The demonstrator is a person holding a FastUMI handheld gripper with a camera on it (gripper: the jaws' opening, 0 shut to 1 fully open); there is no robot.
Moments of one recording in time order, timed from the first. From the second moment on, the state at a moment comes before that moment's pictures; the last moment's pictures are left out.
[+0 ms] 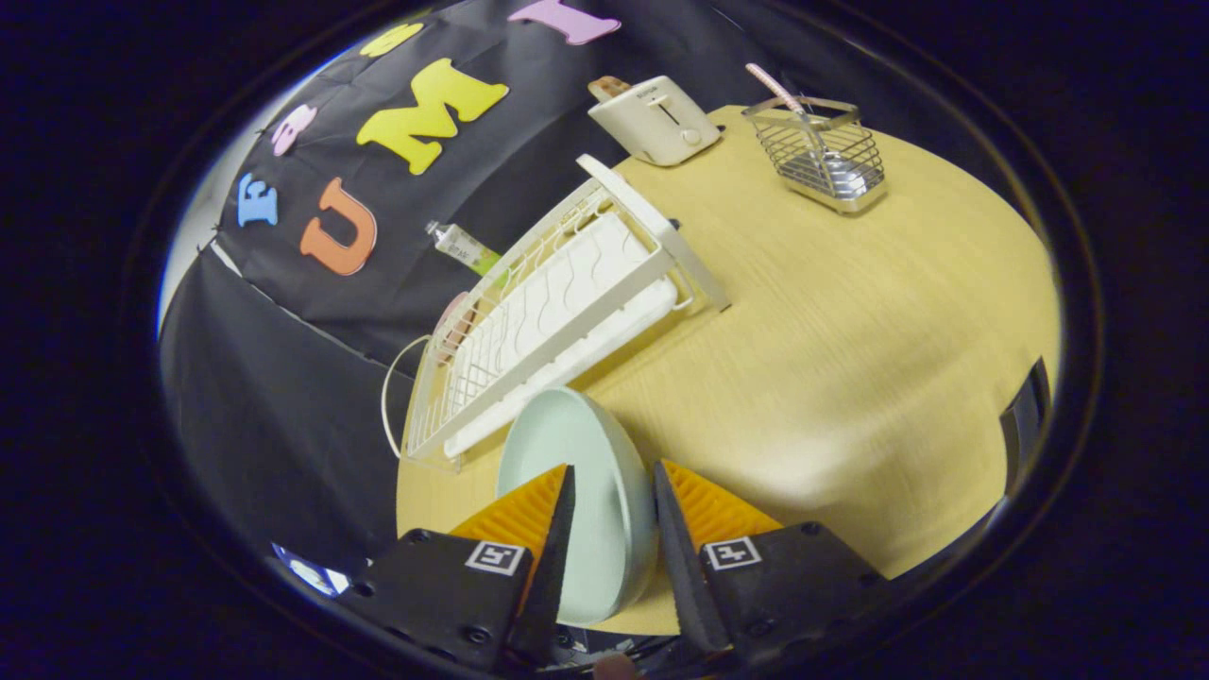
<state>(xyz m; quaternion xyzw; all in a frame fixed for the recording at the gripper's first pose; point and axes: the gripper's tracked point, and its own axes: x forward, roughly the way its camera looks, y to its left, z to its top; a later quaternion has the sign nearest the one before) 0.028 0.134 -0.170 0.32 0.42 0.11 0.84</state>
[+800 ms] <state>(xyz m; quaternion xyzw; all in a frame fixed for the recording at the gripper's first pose) 0.028 0.015 -0.063 0.08 0.19 0.05 0.98</state>
